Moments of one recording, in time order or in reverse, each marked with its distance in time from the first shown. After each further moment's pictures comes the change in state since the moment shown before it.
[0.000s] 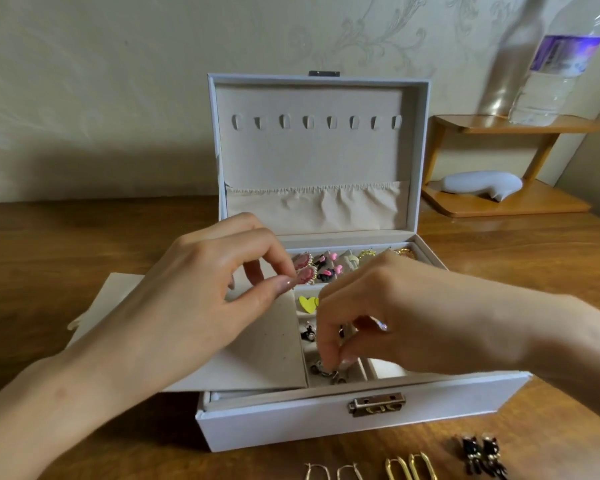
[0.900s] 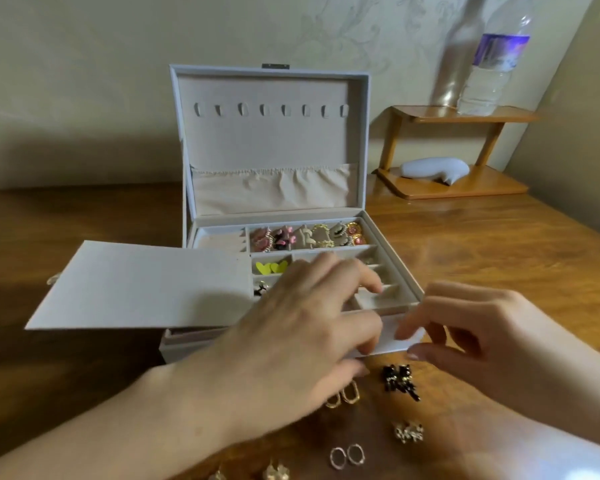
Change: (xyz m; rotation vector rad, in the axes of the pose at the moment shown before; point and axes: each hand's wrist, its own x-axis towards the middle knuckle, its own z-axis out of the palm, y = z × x) left_hand -0.014 0.079 0.064 0.220 -0.181 0.378; right_hand -0.132 0.001 0.041 -0.116 0.383 0.339
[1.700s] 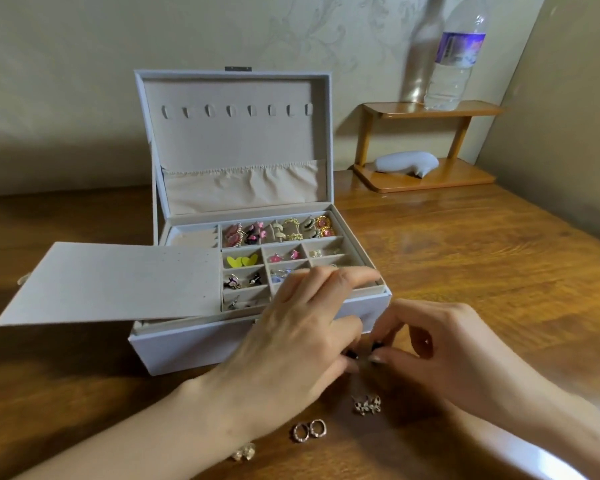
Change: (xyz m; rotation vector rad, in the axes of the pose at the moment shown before) left_hand 0.010 0.023 0.032 -0.021 -0.006 -0.052; right_hand -0.022 0.007 0.027 0.146 0.078 0.178
